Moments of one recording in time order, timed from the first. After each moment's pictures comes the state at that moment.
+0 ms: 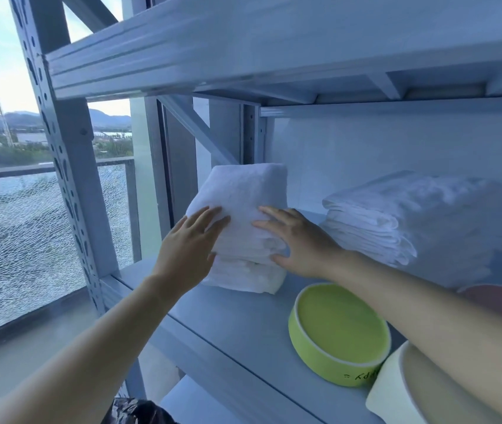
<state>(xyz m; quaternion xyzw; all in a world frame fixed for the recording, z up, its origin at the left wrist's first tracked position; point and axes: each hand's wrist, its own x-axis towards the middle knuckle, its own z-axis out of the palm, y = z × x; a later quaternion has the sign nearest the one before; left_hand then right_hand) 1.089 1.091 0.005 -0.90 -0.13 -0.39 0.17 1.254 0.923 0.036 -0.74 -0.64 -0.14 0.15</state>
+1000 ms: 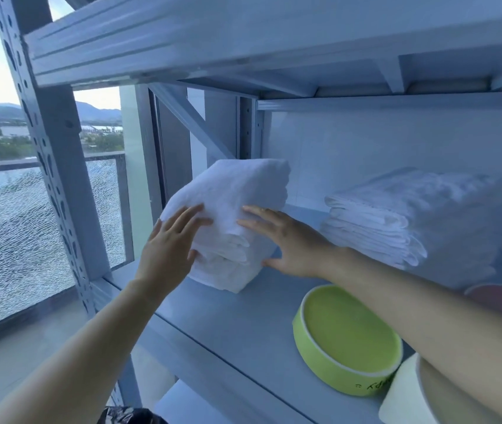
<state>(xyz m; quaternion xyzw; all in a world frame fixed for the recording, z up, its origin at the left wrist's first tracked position) 1.089 1.129 -0.012 -0.90 -0.17 -0.39 0.05 1.258 0.946 0.031 -0.71 -0.67 -0.15 0.12</state>
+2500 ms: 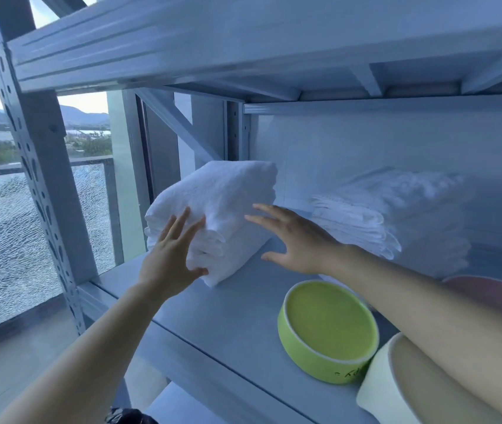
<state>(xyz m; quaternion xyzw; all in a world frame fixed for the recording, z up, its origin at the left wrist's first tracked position) 1.099 1.115 -0.021 -0.92 -0.21 -0.33 -0.07 1.261 0.912 0.041 -0.75 -0.63 -0.15 0.12</state>
